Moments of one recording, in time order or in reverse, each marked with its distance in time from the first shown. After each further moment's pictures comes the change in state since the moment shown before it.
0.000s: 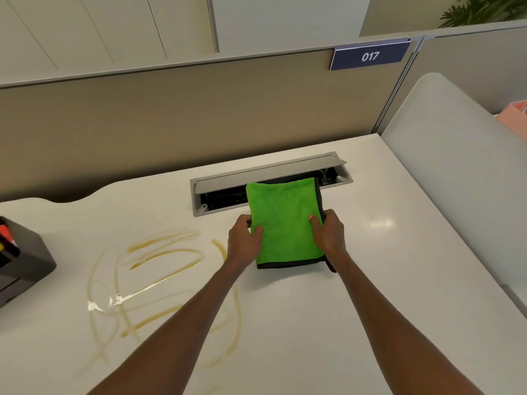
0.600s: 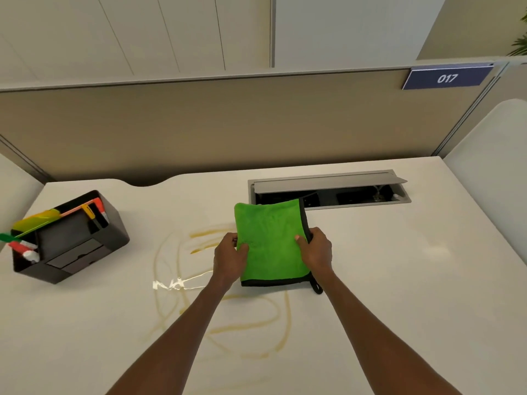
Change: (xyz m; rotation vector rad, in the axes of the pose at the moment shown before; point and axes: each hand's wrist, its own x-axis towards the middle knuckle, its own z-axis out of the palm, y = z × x) left_hand -0.020 -0.079 -0.131 0.026 0.193 -0.148; right_hand -0.066 -0.057 0.123 -0.077 -0.152 -0.100
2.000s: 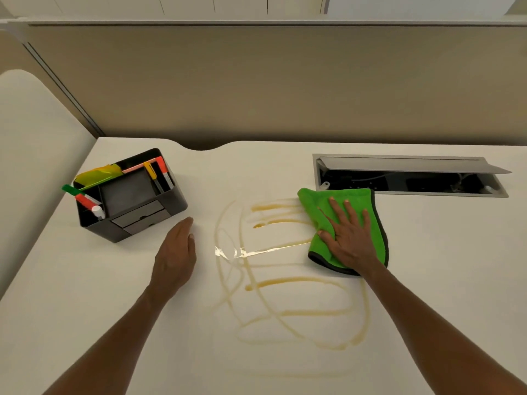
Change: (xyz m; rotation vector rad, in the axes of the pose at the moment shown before) left_hand 0.023 -0.173 -0.207 0.555 0.192 0.292; right_hand 0.006 0.005 0.093 -0.816 -0.131 -0.633
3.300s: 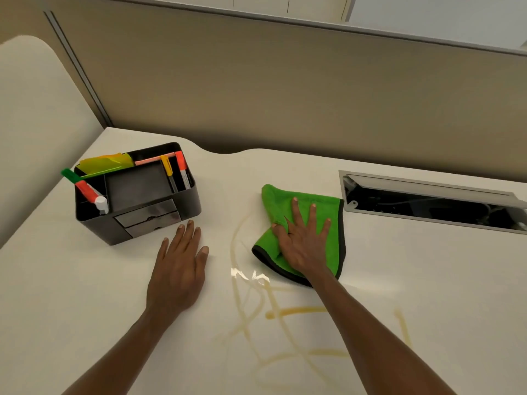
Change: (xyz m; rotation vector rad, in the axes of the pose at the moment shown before) left_hand 0.001 -0.039 0.022 0.061 -0.028 0.001; right_hand 0.067 -0.165 0.022 0.197 -0.006 0.059
